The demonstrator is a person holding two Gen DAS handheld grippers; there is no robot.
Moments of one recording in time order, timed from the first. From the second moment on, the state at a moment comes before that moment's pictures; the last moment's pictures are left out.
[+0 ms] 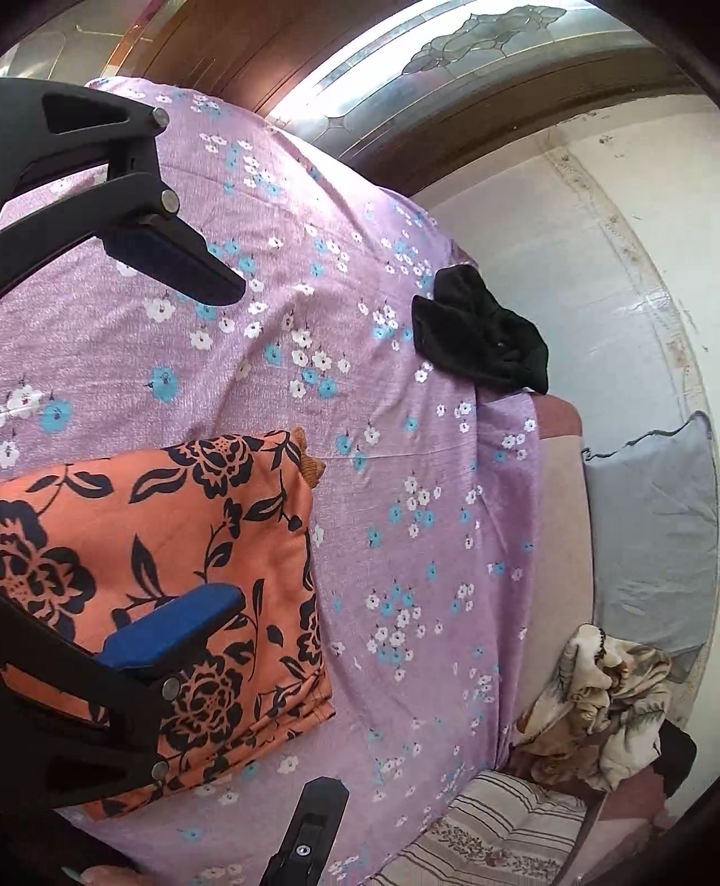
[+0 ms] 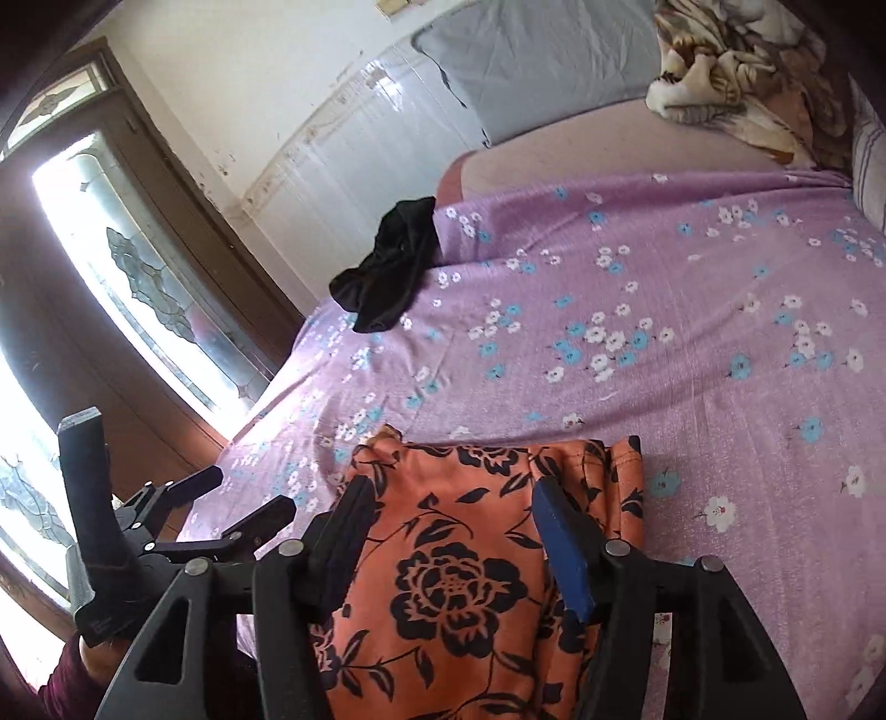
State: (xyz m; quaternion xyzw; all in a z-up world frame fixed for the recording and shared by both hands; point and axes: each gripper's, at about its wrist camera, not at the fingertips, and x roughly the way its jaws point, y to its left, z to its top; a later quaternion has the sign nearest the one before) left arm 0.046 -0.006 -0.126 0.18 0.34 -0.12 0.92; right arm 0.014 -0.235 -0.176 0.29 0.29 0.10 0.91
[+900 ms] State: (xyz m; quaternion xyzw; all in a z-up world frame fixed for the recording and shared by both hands) left arm -0.039 0.051 -0.039 0.13 0.26 -0.11 0.95; right arm -0.110 -0.191 -0.095 0.17 0.24 0.01 0.96
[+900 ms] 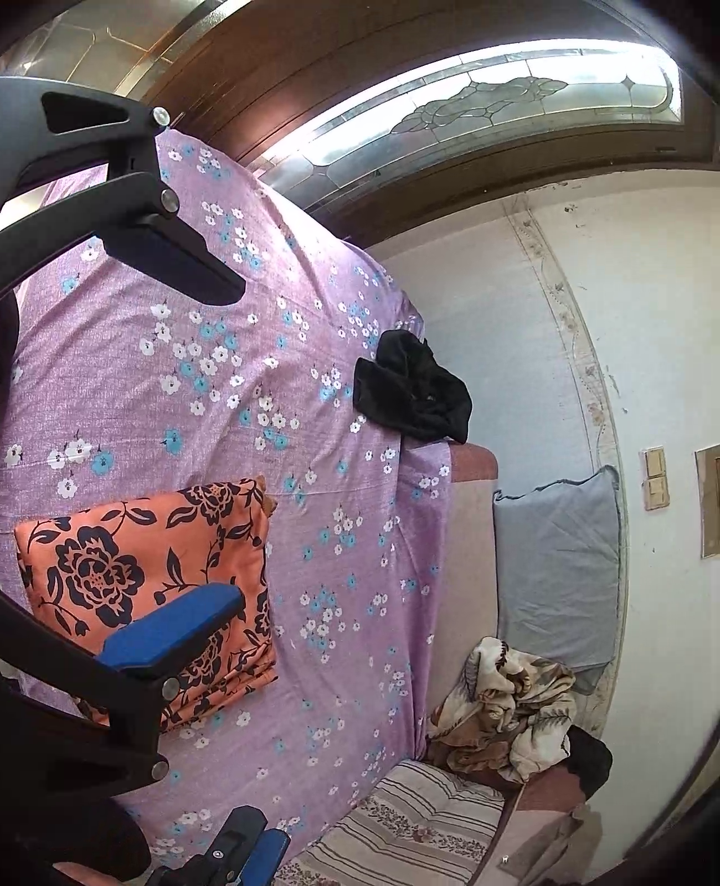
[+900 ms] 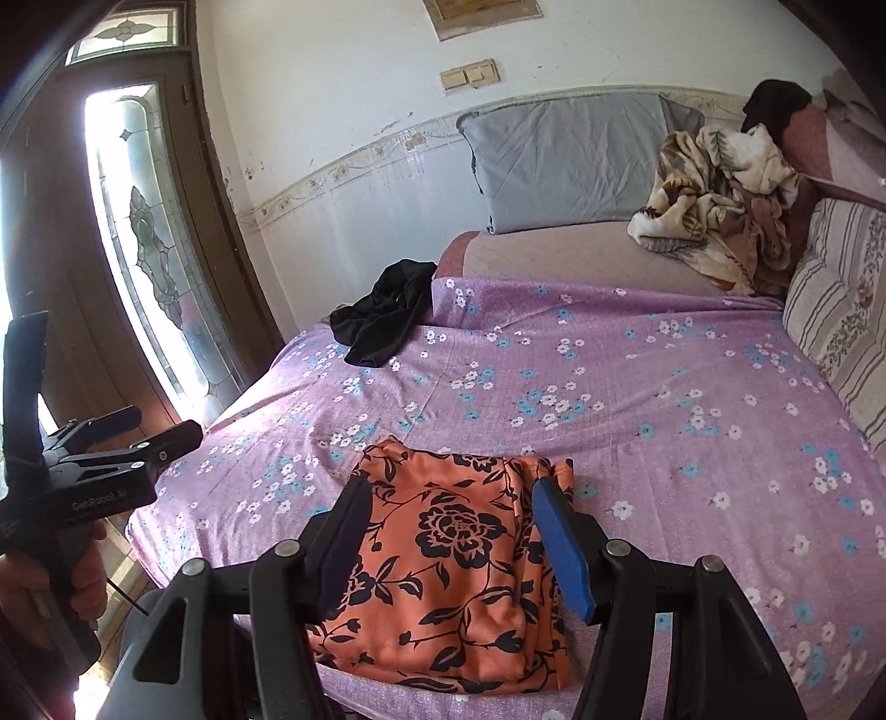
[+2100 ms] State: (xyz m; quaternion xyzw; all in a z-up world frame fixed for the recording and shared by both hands) left arm -0.096 0.094 0.019 0.07 0.22 -0.09 0.97; right arm -0.167 -0.137 -0.008 0.07 0.19 -0.04 0.98
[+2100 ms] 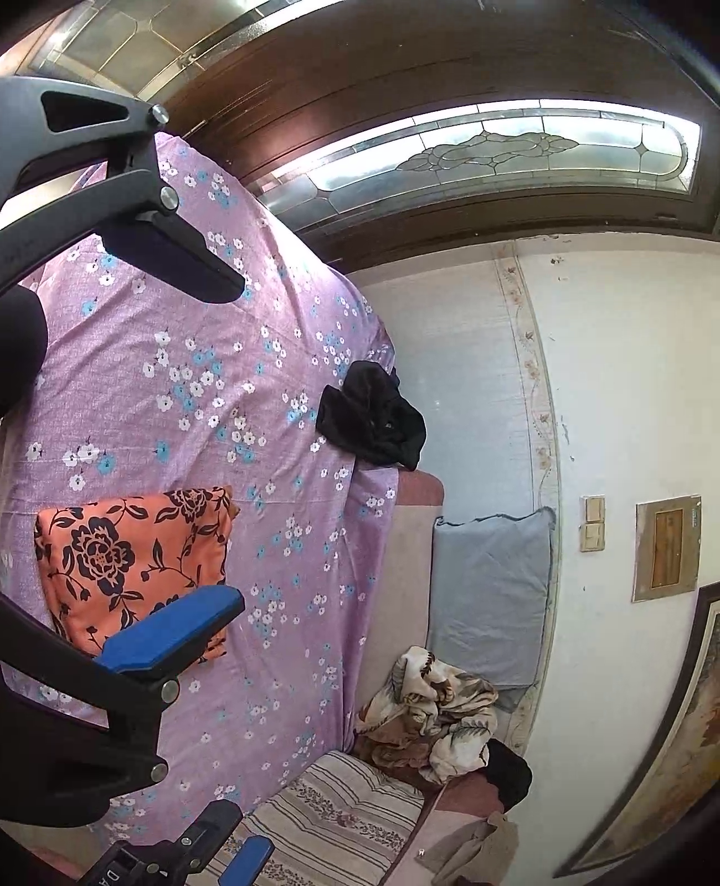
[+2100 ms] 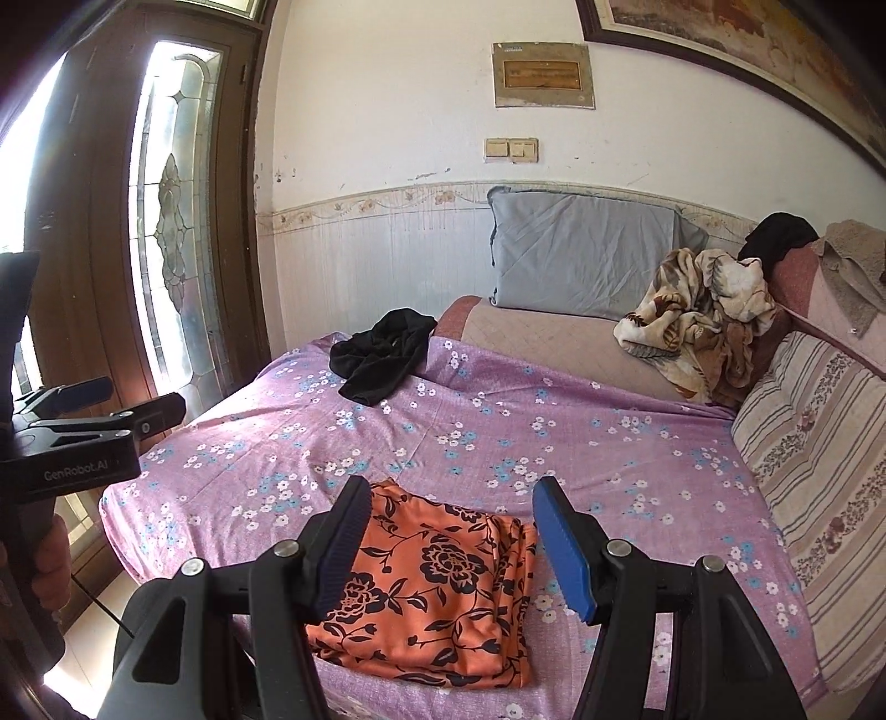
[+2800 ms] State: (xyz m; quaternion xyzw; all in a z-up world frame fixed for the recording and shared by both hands) left arm -0.100 0.095 0.022 0.07 0.22 -0.09 0.97; right arm -0.166 -0.134 -0.010 0.05 0.20 -0.06 0.98
